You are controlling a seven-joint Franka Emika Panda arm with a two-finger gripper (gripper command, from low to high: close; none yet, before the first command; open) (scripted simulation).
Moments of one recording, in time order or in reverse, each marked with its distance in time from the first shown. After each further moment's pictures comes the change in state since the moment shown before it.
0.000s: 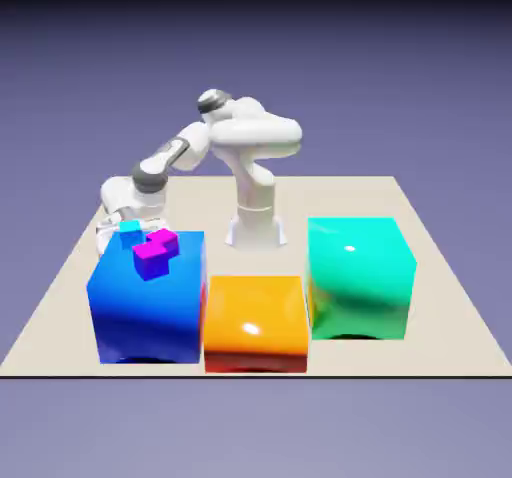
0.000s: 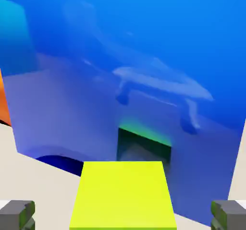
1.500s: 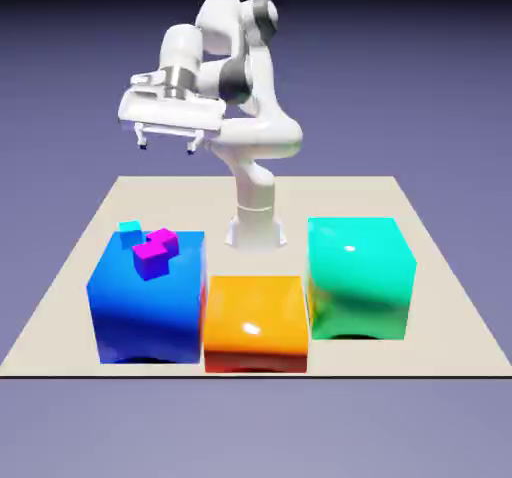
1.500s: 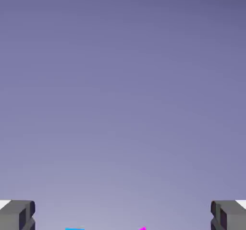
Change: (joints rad) arm -0.146 0.744 1.577 -0.180 0.612 0.444 1.086
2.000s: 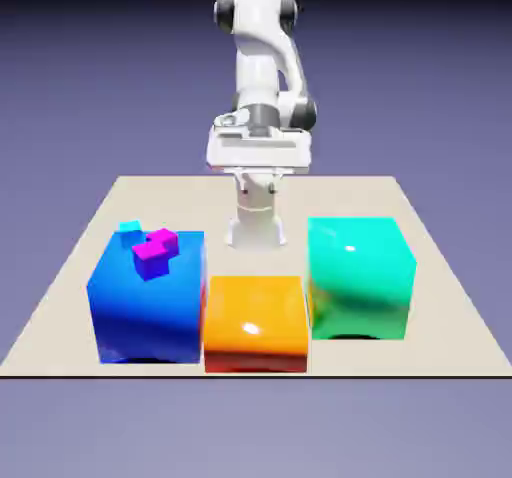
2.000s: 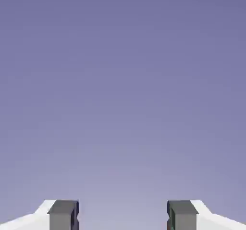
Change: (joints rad) arm -0.027 0.258 0.544 -0.060 0.200 0.188 0.396
